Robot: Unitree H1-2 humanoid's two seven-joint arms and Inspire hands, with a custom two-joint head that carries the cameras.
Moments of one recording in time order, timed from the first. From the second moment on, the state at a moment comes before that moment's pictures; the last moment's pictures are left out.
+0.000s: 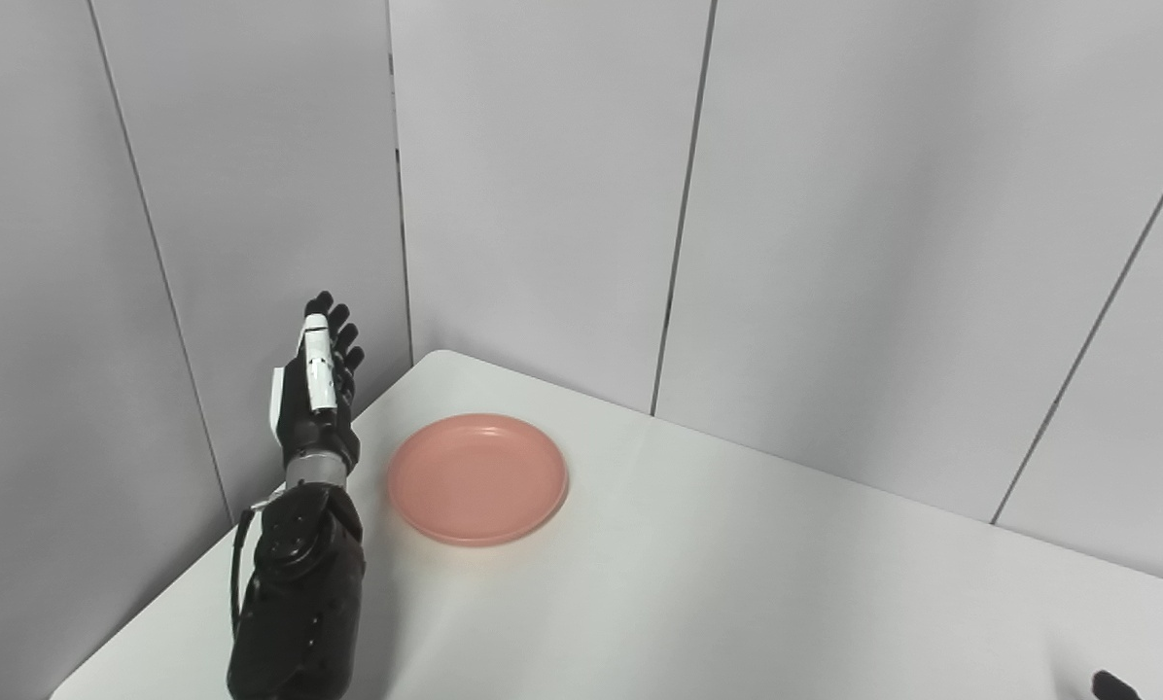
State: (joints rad) left arm -0.44 0.25 0.55 0.16 -0.31 0.08 0.20; right arm -0.14 -0.07 -0.09 0.01 0.07 0.04 -0.02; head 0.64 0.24
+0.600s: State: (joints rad) left arm -0.43 0.27 0.57 0.27 -0.38 0.05 0.20; right arm -0.14 -0.07 -0.09 0.01 0.07 0.04 -0.01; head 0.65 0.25
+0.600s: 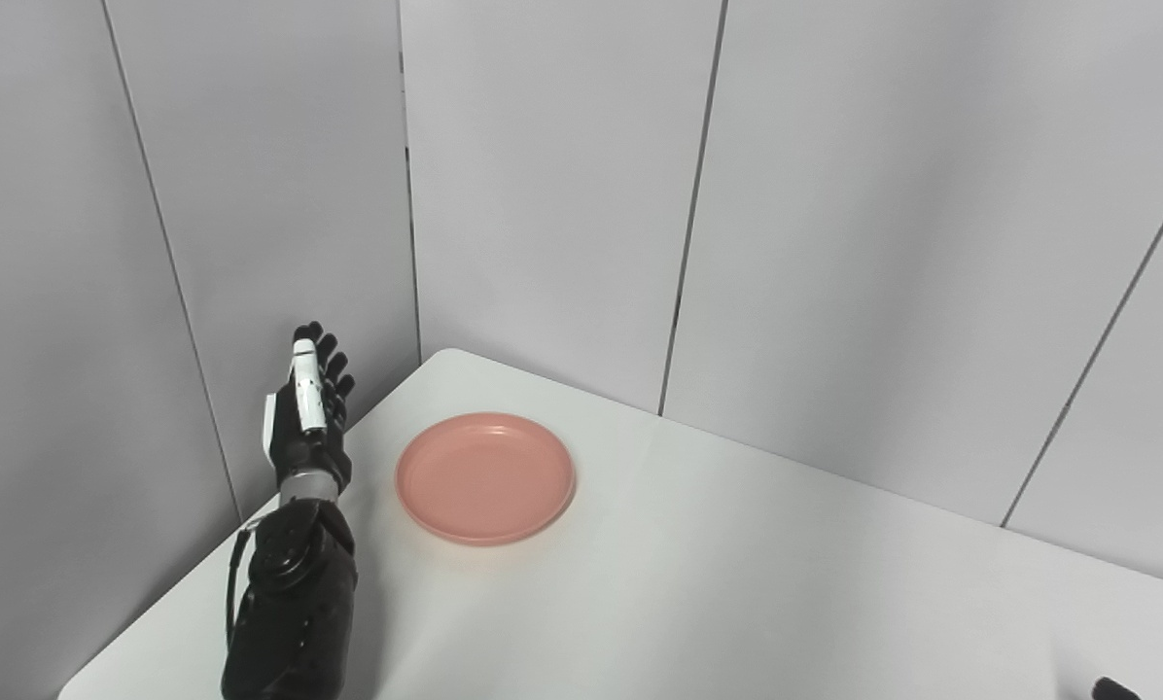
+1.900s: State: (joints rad) left arm -0.50 0.30 0.46 0.56 -0.43 0.01 0.06; right arm -0.14 -0.08 -0.09 0.00 0.08 0.04 -0.01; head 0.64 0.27
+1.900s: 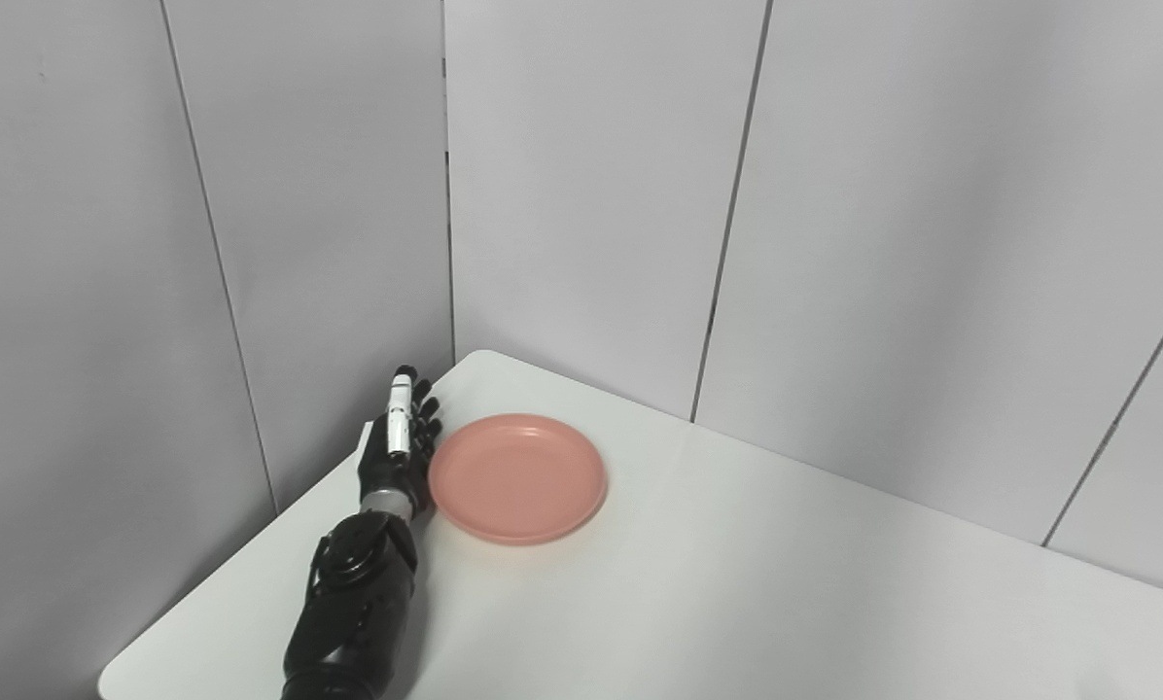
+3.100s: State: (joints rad) left arm -0.59 0.29 0.38 0.72 -0.47 0.02 -0.14; right arm -0.12 -0.08 -0.08 -0.01 0.06 0.04 -0.01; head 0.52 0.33
